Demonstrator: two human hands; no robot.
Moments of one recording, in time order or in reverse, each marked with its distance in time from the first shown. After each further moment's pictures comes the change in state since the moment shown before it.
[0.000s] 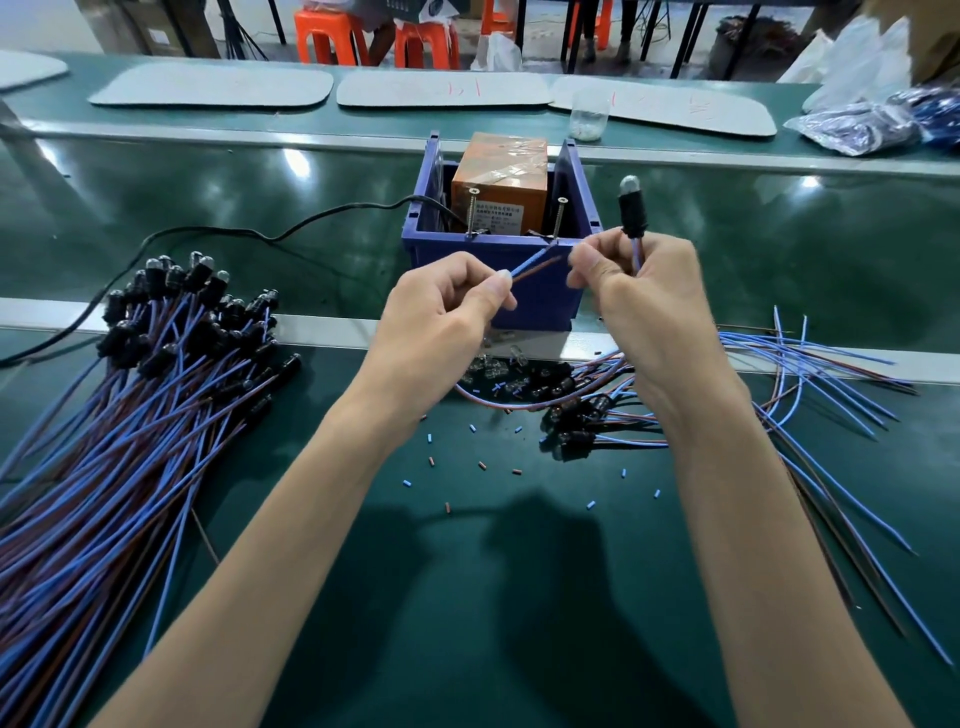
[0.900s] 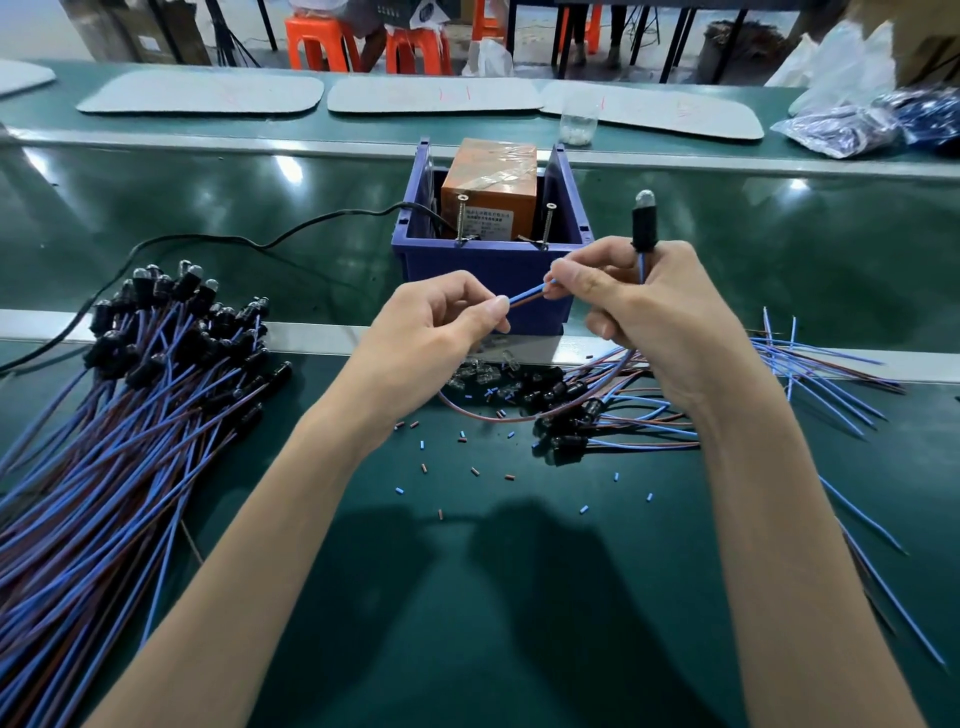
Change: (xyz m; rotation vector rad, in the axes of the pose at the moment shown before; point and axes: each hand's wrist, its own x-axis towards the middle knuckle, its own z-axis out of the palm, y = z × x) left_hand 0.002 -0.001 -0.005 0.068 -0.152 -0.035; right_hand -0.001 -0.007 -0.017 0.126 -0.234 0.029
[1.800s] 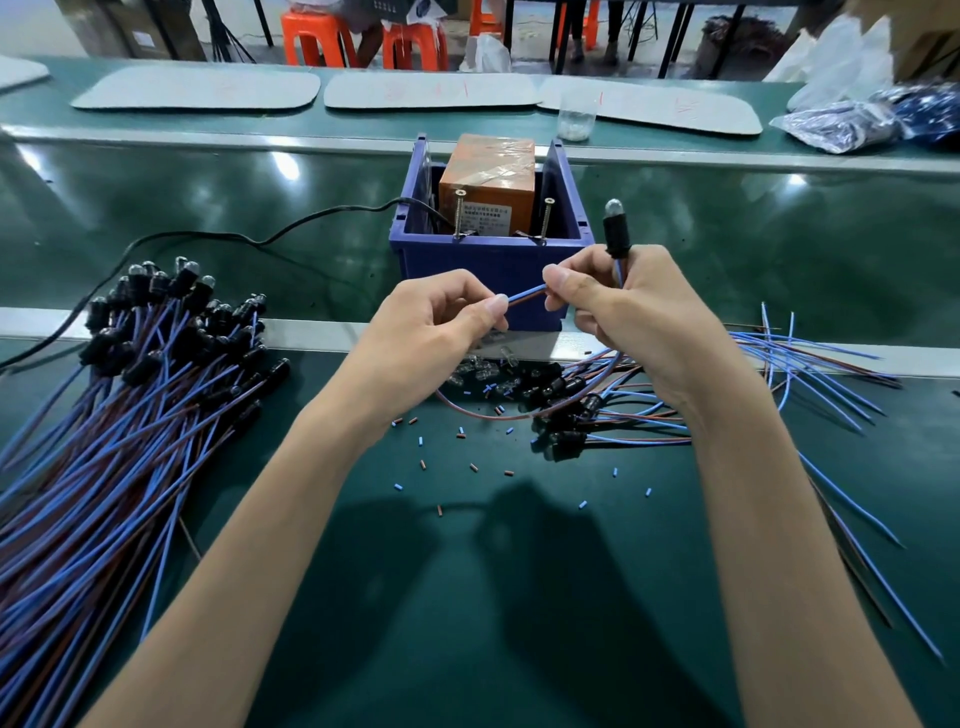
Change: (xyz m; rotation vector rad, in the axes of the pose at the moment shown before) left_hand 0.000 -0.001 0.000 0.029 -0.012 0.017; right_hand 0.003 0.004 0.005 -0.123 -0.031 0.042
